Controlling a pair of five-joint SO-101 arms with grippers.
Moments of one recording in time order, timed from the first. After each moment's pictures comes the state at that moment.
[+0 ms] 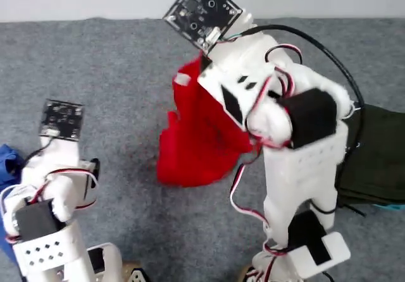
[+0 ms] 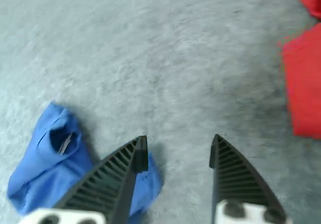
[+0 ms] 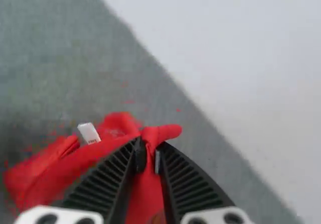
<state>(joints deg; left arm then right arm) -20.3 -62.5 45.6 81.7 -17.2 -25.7 -1.7 -53.9 99.4 30.9</state>
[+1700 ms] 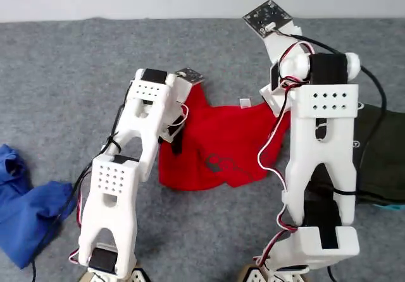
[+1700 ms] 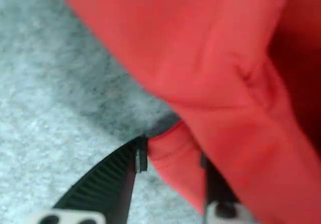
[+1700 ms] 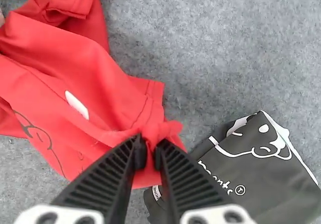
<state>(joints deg) 9.5 54.9 -40.8 99.3 -14.0 -4.4 2.2 -28.3 99.3 30.9</state>
